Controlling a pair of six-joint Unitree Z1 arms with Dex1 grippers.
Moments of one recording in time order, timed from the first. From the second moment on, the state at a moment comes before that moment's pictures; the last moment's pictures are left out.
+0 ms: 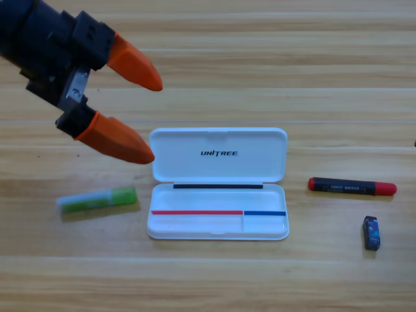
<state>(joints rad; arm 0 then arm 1) -0.68 1.51 -1.38 0.81 -0.48 0.71 0.60 1.29 -1.08 0.77 0.47 -0.47</state>
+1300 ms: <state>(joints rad) -0.62 1.77 -1.67 1.25 0.11 0.88 0.60 1.66 -1.16 0.86 0.00 0.39</state>
